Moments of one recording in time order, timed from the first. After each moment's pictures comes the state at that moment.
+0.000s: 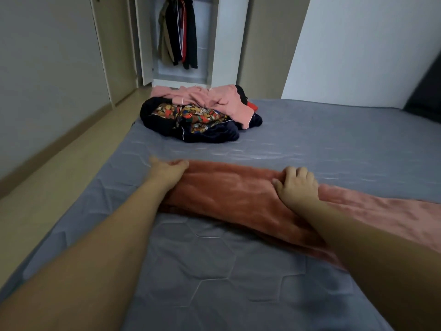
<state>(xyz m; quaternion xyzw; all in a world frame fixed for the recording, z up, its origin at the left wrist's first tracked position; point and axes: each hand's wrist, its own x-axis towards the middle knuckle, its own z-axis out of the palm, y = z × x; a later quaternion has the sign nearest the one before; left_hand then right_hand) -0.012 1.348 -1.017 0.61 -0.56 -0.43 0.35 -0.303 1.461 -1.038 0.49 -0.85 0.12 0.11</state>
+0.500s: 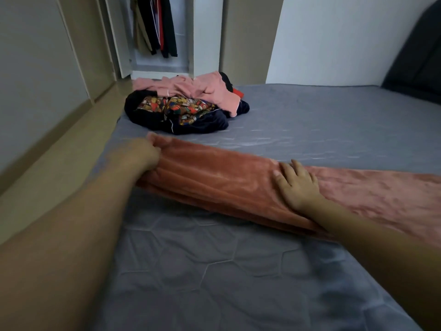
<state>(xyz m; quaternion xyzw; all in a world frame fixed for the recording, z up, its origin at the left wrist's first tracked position) 0.019 1.323 -0.973 0.64 -0.74 -0.15 0.12 -0.288 1.516 -1.034 0.50 -0.85 0.16 -0.01</state>
